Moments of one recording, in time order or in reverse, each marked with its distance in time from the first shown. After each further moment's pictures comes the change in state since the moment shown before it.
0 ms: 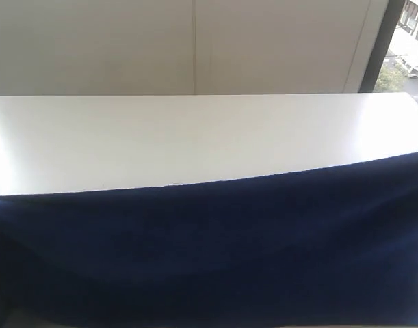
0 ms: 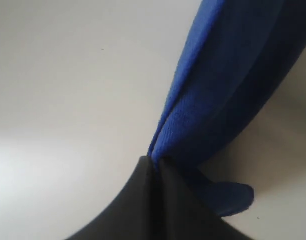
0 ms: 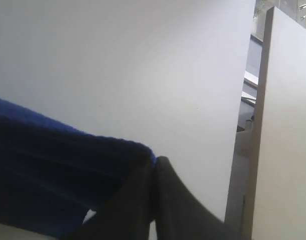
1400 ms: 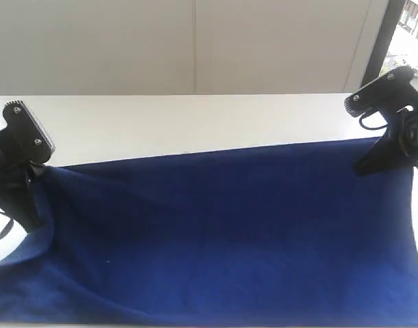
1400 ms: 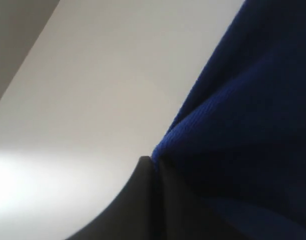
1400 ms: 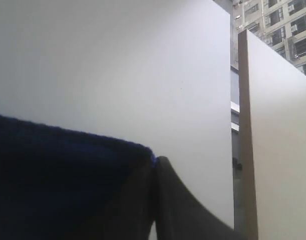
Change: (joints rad) left arm 0.093 0.675 0.208 0.117 -1.119 0.005; right arm -0.037 0.627 0.030 -0.965 -0.412 1.006
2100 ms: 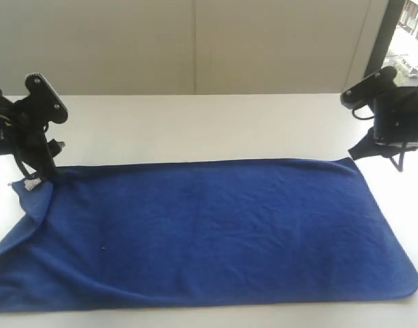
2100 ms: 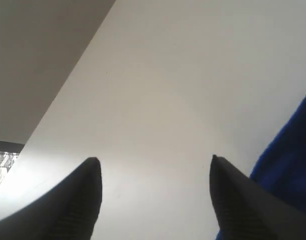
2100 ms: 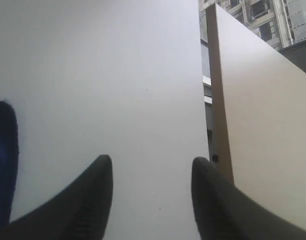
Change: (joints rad) left arm 0.073 0.317 -0.320 -0.123 -0.091 0.157; right arm -0.042 0.281 -0.239 -0.037 0.156 0.072
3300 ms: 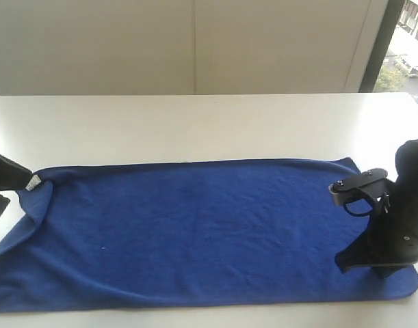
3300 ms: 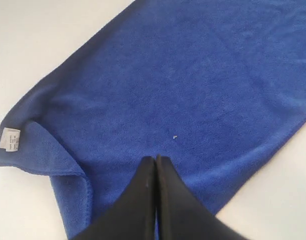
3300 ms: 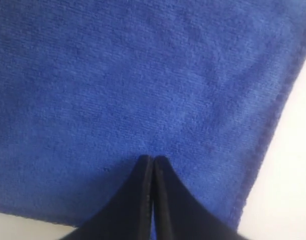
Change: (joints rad) left arm 0.000 -0.696 0.150 -0.404 0.934 -0.066; right arm 0.000 -0.166 0.297 1.274 -0.002 -1.115
